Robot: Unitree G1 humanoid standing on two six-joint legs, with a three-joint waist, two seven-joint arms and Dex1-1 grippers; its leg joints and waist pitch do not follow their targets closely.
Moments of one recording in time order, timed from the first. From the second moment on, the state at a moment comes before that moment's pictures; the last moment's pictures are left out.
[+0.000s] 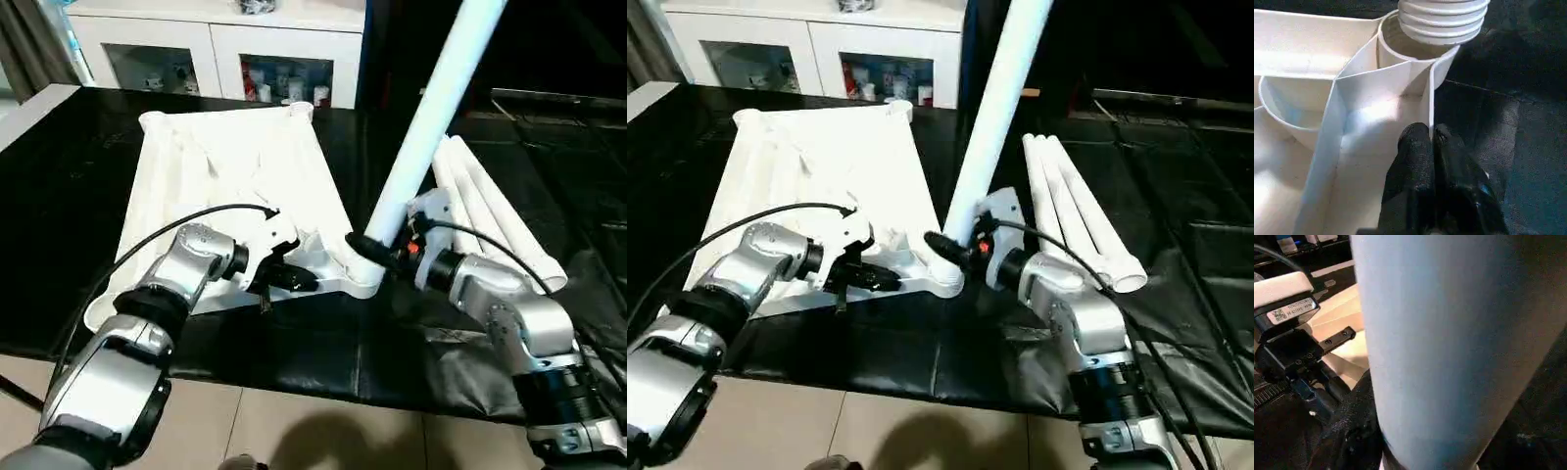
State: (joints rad) left arm -0.81 0.33 -0.30 0.91 0.00 0.06 -1.25; right arm -0.43 -0.28 0.07 0.13 0.36 0.50 0.65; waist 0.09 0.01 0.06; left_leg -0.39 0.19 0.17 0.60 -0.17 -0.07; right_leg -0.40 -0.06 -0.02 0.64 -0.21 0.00
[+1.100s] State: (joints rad) left arm -0.75 0.35 -0.30 0.80 0.01 0.06 -1.24; right arm -0.49 -0.27 0.13 0.28 0.28 0.40 0.73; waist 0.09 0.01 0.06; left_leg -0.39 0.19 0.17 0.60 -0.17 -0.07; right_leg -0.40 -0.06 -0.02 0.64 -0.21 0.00
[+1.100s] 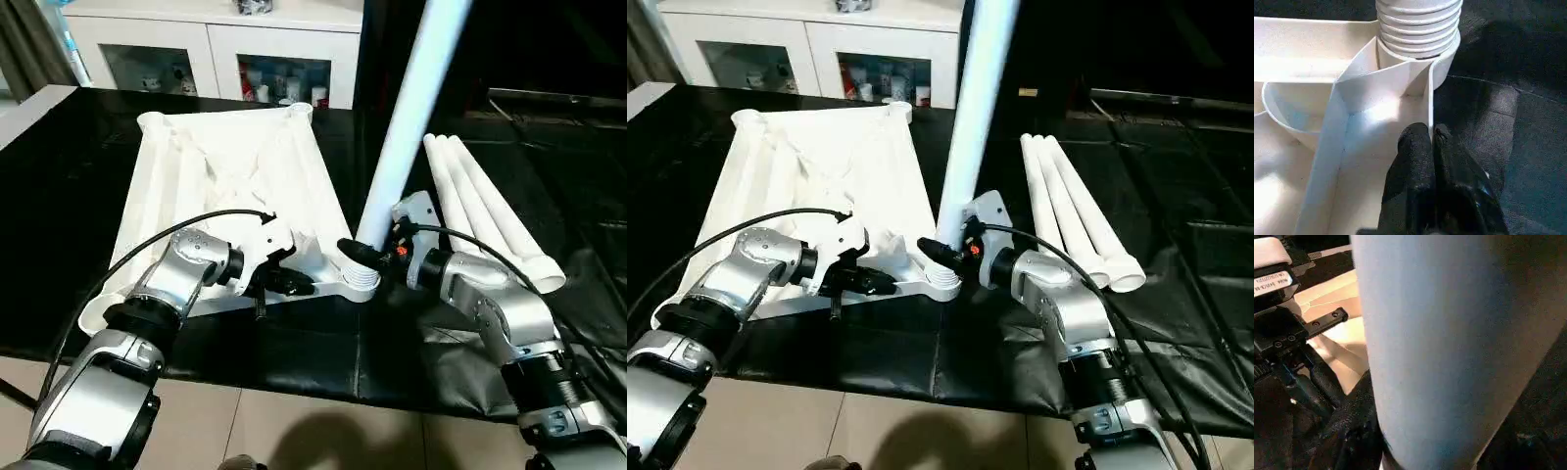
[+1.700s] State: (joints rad) left arm -0.75 0.35 -0.32 0.79 0.06 0.04 -1.20; right arm -0.51 -0.26 0.13 0.33 0.26 0.37 0.75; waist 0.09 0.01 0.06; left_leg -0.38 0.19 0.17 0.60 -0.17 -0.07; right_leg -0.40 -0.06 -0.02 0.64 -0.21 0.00
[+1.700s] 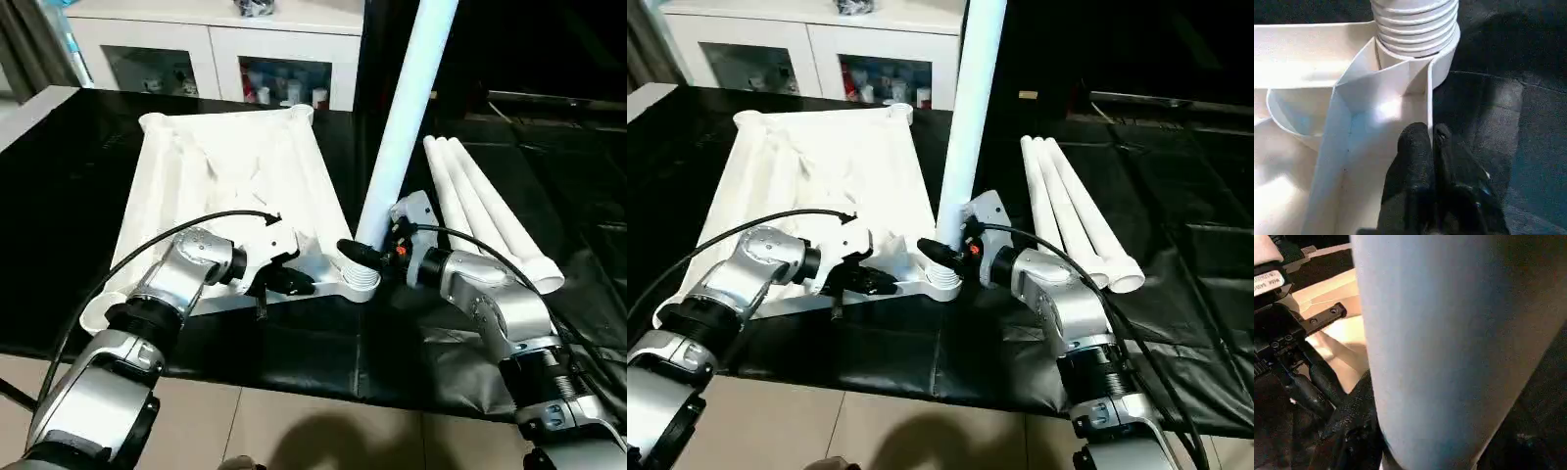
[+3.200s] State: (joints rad) left arm -0.77 0.33 -0.30 0.85 0.04 0.07 -1.24; right arm -0.49 -0.22 0.02 0.42 0.35 0.34 0.79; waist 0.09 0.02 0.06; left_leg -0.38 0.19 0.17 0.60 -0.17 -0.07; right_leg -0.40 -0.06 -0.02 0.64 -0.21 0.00
